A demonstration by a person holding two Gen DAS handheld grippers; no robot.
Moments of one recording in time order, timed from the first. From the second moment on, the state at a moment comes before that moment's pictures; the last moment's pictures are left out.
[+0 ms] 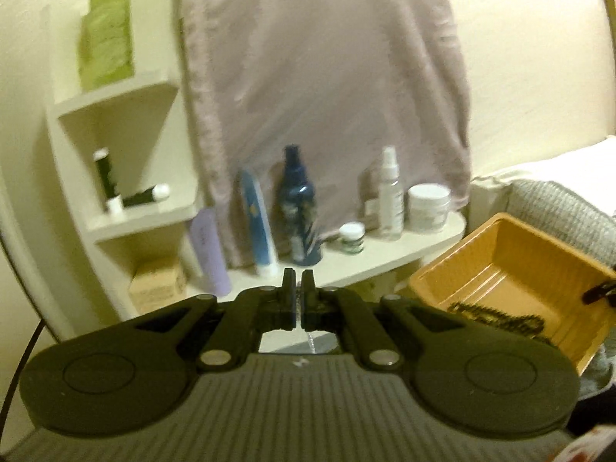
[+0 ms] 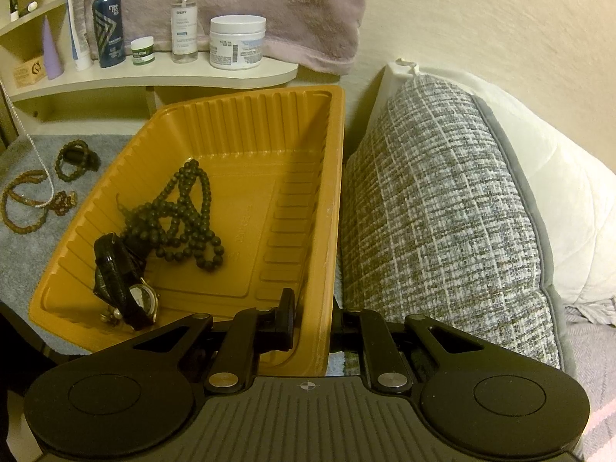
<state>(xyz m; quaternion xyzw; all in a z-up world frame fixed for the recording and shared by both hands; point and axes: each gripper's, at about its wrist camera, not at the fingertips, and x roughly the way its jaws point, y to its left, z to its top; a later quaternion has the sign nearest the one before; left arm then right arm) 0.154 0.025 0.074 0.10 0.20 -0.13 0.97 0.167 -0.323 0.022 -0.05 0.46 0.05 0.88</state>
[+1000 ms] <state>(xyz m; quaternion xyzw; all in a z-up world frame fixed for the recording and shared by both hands) 0.172 -0.115 0.138 0.06 0.14 -0.33 0.93 0.166 -0.322 0.024 -0.05 0.46 0.06 0.89</state>
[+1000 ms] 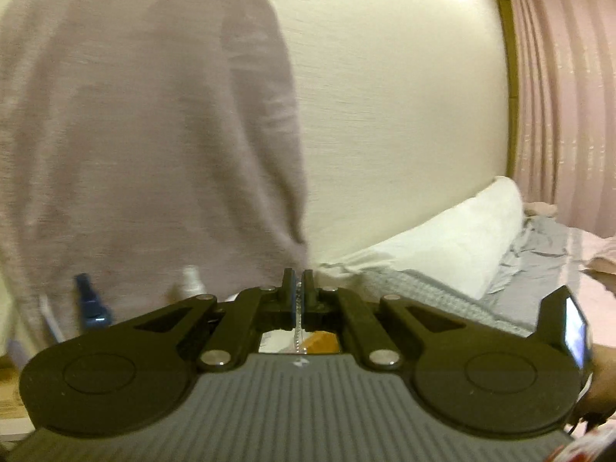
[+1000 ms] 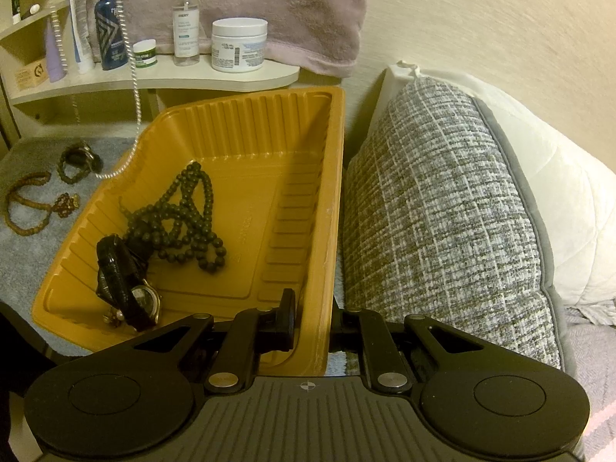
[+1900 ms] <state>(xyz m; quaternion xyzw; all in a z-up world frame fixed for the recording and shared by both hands) 0.205 -0.157 0.081 0.09 0.23 -0.36 0.90 0.165 -0.322 0.026 -0.05 0.46 0.06 0.89</state>
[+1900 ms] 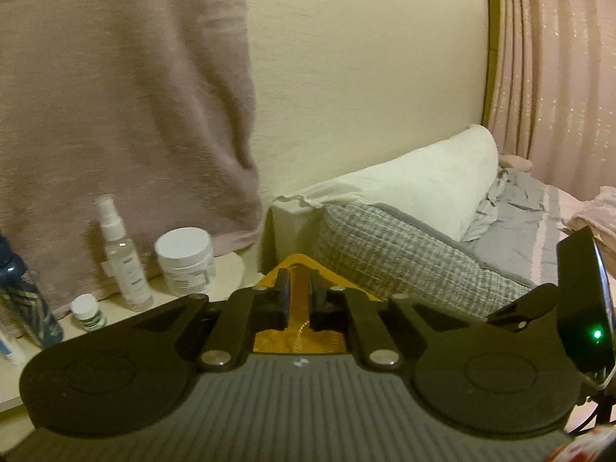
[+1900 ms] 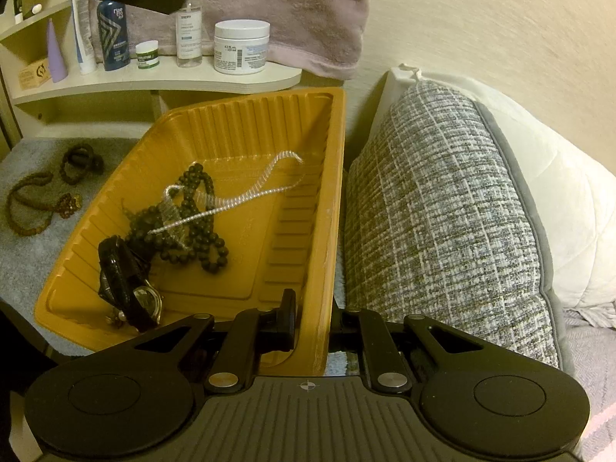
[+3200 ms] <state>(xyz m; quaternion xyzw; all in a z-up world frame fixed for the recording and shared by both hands) 0.130 0.041 -0.042 0.07 0.34 -0.05 0.94 0.162 -0.328 0.018 -0.05 0.46 0.05 0.89</state>
